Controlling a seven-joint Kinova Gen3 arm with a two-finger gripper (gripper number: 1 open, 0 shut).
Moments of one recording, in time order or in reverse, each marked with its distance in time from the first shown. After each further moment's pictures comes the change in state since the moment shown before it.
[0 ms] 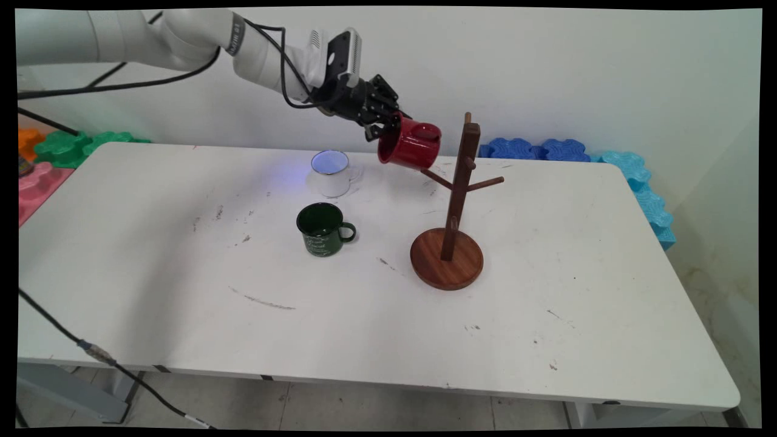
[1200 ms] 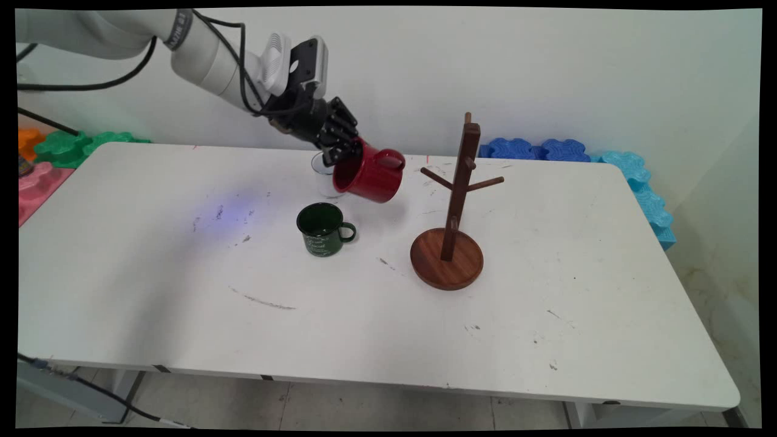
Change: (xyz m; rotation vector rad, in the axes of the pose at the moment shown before) arm 0.036 0.060 -0.075 -0.057 -0.200 -0.140
